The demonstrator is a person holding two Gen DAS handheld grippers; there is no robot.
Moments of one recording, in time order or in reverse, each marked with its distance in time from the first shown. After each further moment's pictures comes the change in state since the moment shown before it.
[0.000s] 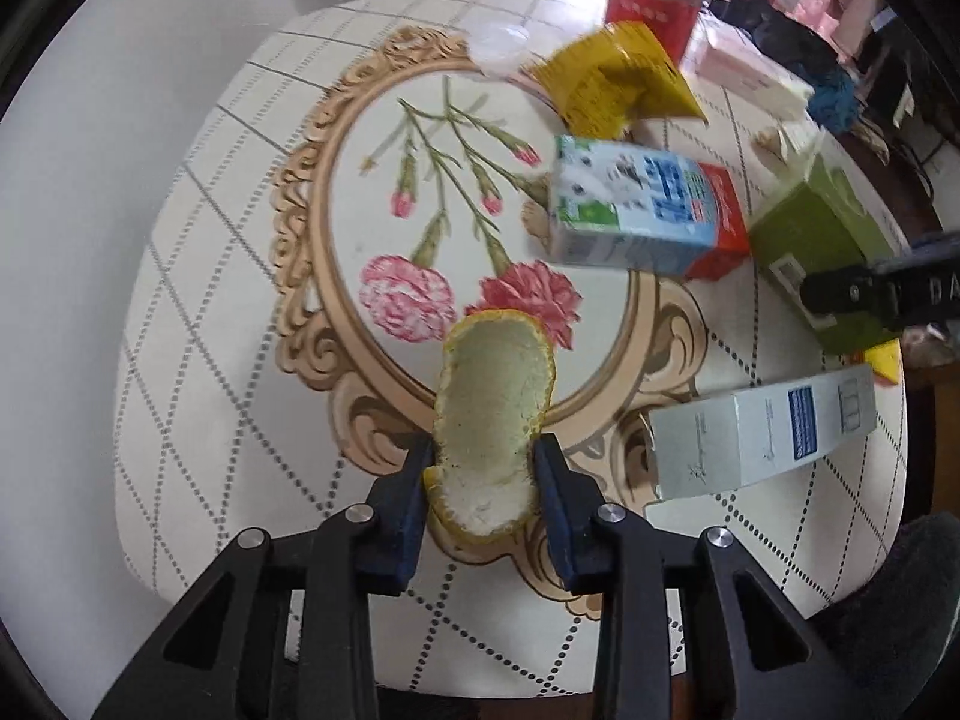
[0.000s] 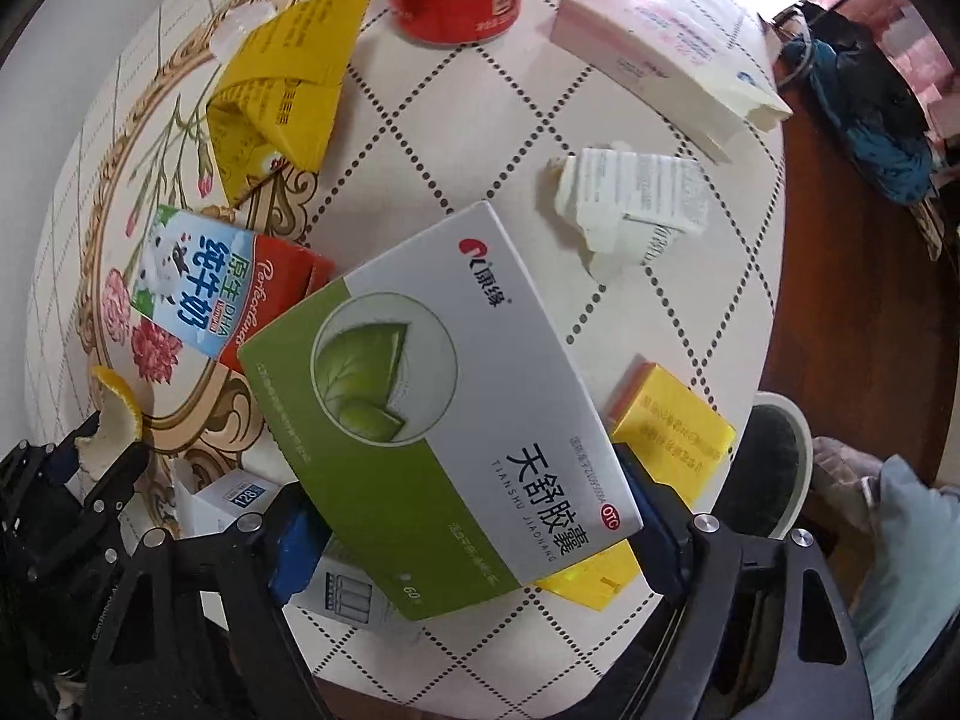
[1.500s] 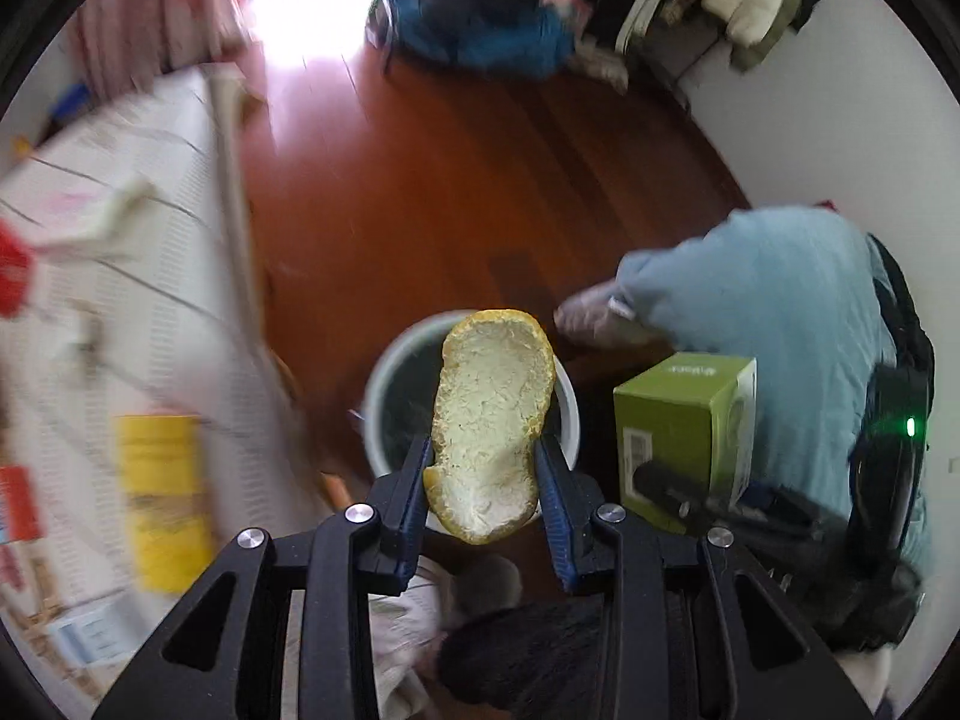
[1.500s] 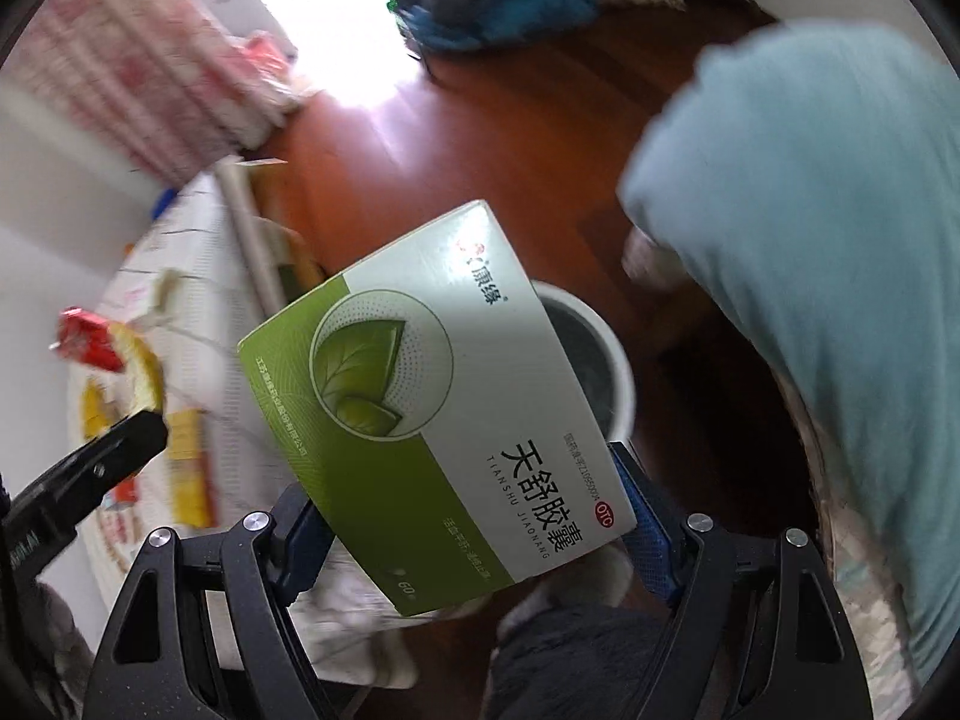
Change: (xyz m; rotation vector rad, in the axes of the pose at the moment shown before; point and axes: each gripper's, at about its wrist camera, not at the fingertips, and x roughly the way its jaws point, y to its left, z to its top) left arm -0.026 -0.358 0.087 0.319 0.105 -0.497; right arm -0.040 -0.334 -0.231 0.813 -0.286 0.120
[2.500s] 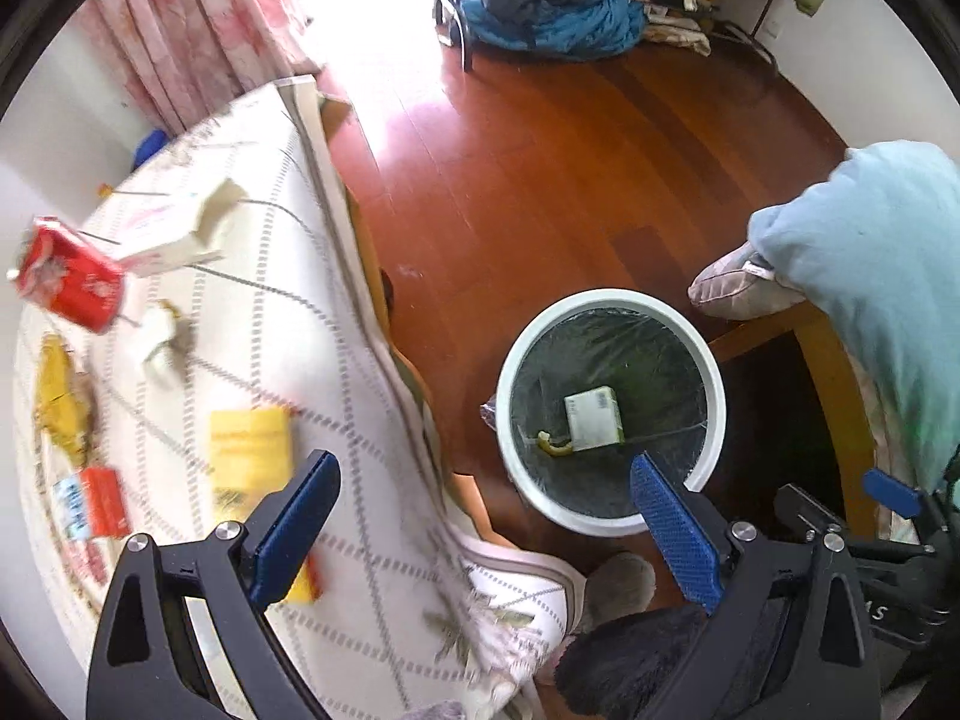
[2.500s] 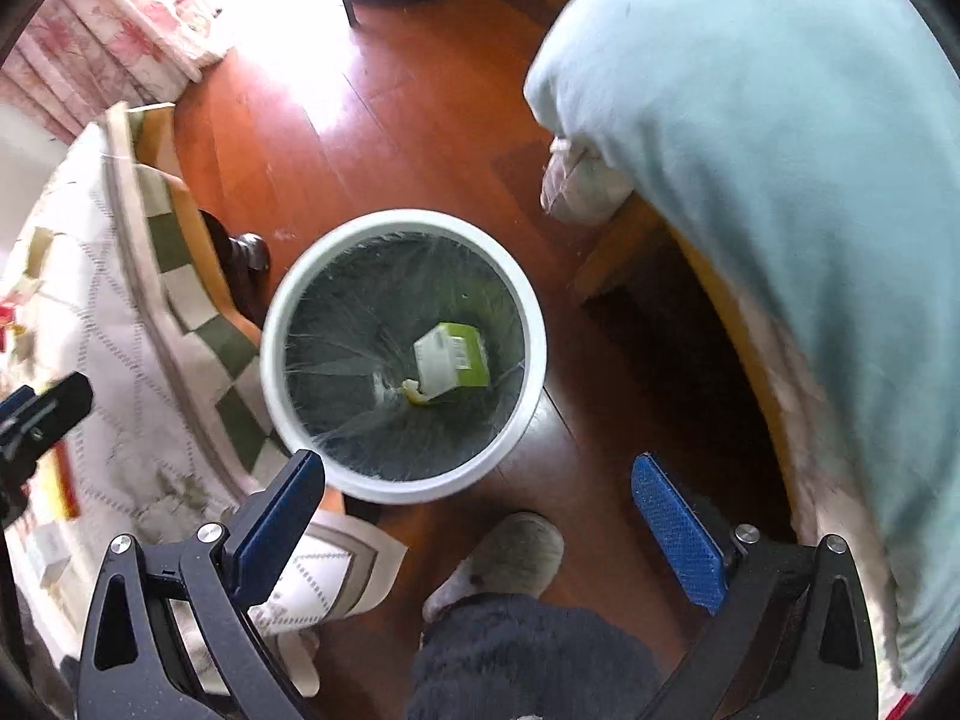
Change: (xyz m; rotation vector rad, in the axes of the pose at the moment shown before) left arm -0.008 -0.008 -0.035 0.082 -0.057 0.387; right arm 0.028 -0.015 -0.028 -0.025 0.025 -0.178
